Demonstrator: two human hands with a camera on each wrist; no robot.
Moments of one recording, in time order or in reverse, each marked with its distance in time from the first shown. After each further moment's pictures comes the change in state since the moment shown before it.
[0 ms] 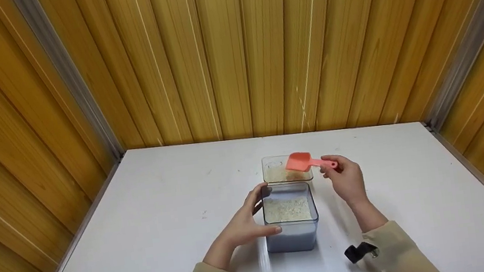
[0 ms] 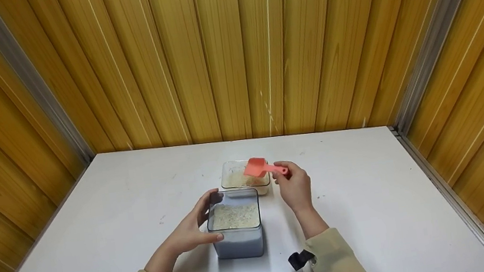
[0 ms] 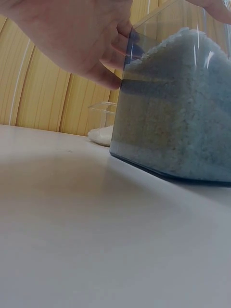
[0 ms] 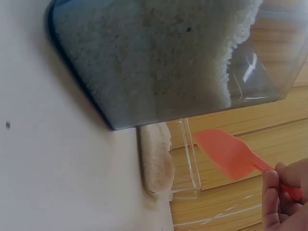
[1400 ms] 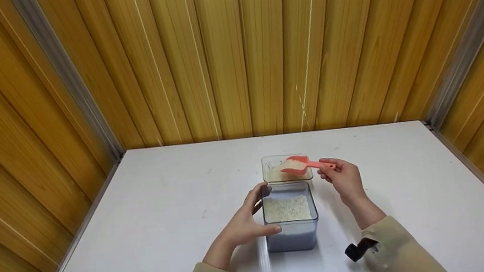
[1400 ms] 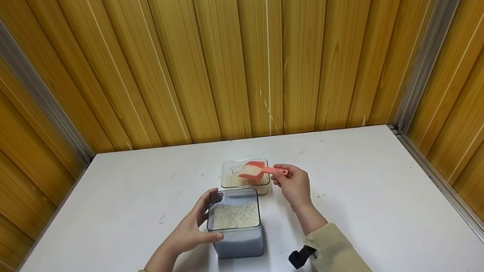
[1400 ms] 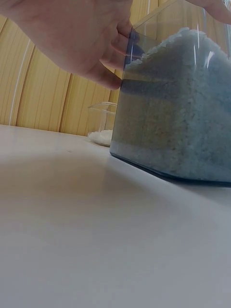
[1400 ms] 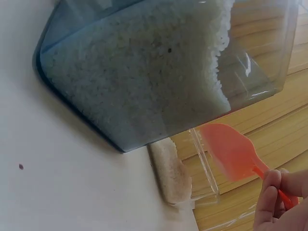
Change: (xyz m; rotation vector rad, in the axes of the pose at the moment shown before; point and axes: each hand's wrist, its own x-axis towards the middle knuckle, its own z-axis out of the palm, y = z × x) left_hand -0.003 0.003 0.001 0.016 0.009 -0.048; right_hand 0.007 0.008 0.005 0.236 -0.084 0.257
